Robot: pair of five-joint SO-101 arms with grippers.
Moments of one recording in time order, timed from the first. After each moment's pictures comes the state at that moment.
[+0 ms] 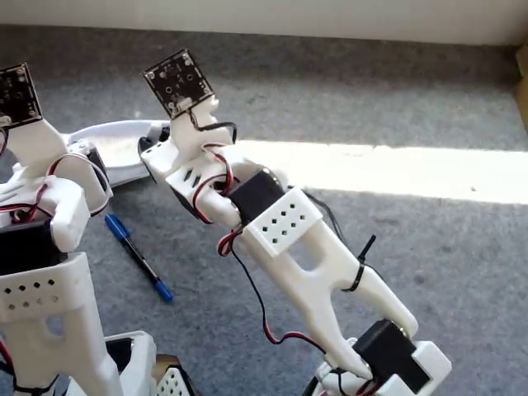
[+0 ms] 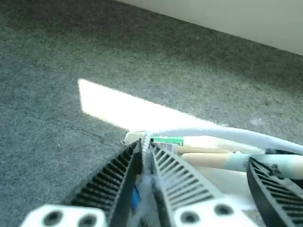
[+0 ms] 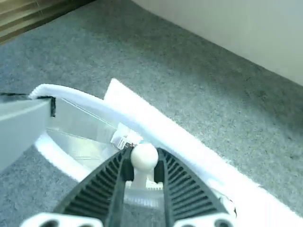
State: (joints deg) left arm -16.6 -43.8 21.9 69.4 12.7; right arm -46.9 -8.7 0.0 46.3 -0.8
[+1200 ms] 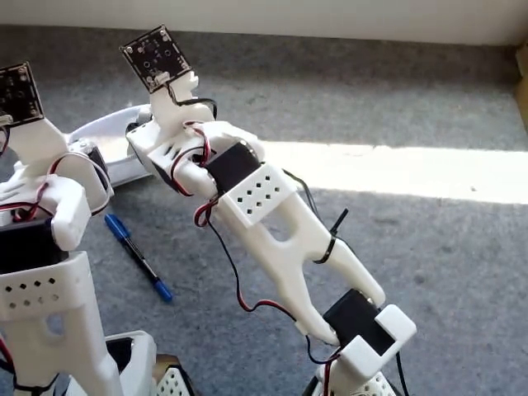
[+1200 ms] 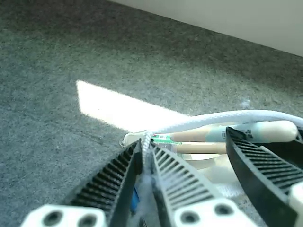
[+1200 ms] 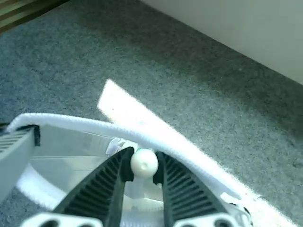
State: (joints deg) left arm -16.6 -43.8 21.9 69.2 12.7; right arm -45.9 7.5 -16.9 50.5 -0.7
